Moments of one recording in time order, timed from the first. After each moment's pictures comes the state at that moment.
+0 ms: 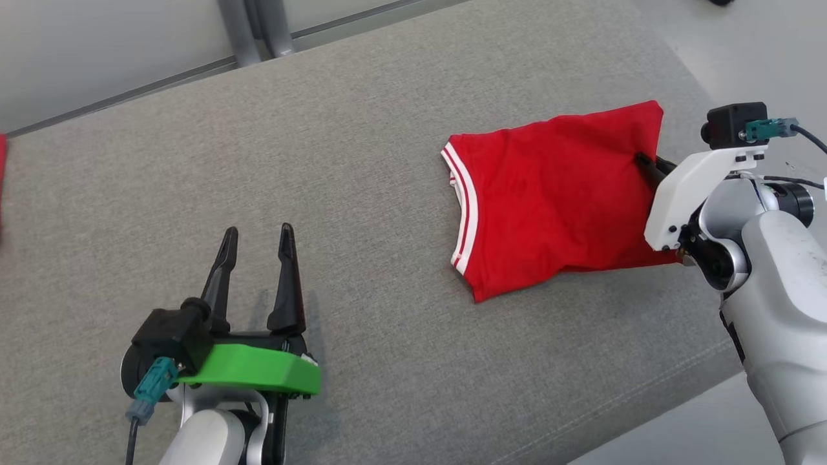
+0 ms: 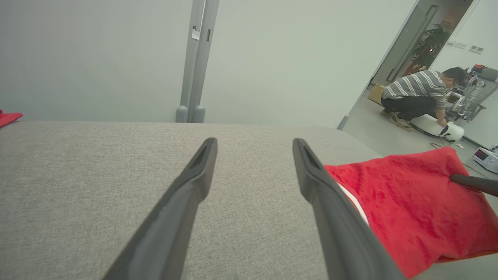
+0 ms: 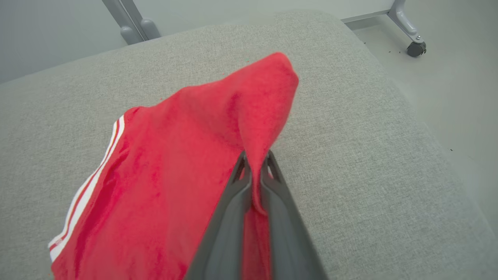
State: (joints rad) left arm -0.16 0.20 -0.39 -0.04 -0.50 0.22 -0.19; right arm -0.67 -0.27 0.16 0.58 0.44 0.13 0.34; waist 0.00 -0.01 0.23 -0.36
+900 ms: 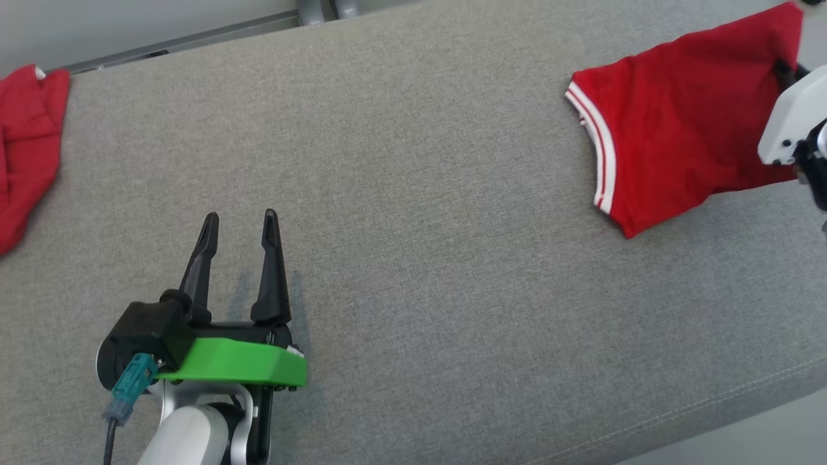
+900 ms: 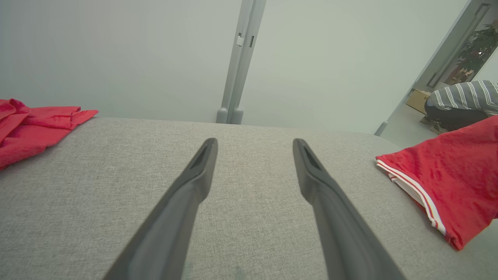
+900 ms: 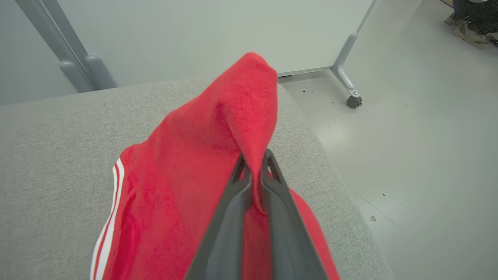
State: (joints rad) left arm -0.17 0.24 -0.38 -0.11 -0.49 0.24 -0.17; right arm -0.91 -0.39 0.02 0.82 0.26 0.13 0.21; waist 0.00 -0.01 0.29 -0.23
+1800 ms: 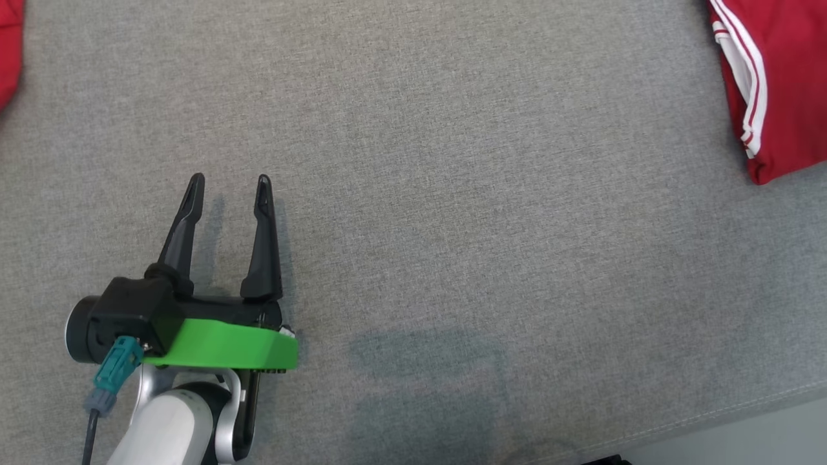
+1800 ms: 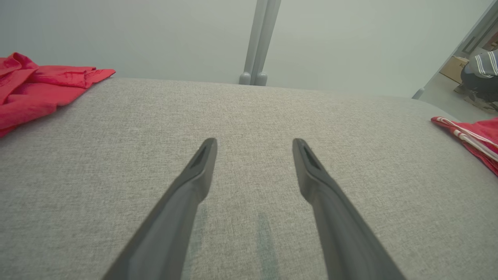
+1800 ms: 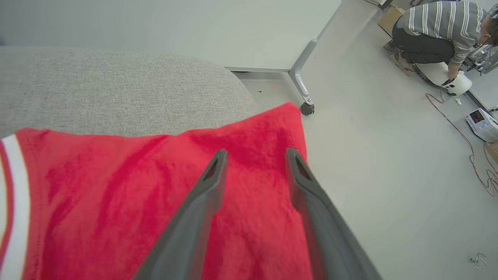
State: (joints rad) left arm -0.22 0.30 -0.40 -0.23 -0.43 0.28 -0.08; right arm -1.07 -0.43 -0.34 1.03 -0.21 0.13 -0.02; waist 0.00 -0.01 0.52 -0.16
